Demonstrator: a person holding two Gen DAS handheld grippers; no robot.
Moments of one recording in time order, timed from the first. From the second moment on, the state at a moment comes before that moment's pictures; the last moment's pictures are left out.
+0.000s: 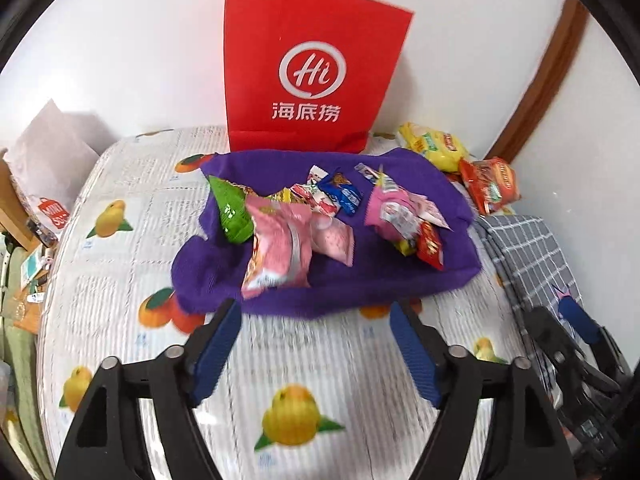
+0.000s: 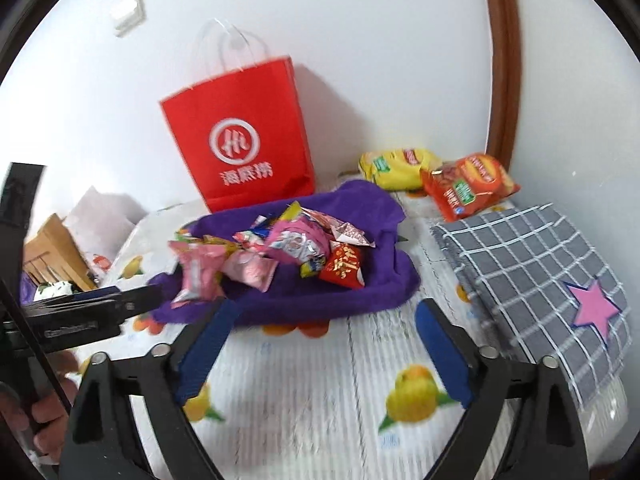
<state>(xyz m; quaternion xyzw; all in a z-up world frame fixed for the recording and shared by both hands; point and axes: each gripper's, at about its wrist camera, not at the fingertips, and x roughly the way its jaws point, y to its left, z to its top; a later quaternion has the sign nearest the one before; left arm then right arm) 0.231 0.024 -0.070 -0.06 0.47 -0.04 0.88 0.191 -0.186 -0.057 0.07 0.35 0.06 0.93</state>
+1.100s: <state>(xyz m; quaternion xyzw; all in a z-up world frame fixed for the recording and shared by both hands) 0.039 -0.008 -0.015 -0.02 0.35 -0.04 0.94 0.007 -0.195 -0.025 0.04 0.33 -0.04 0.94</state>
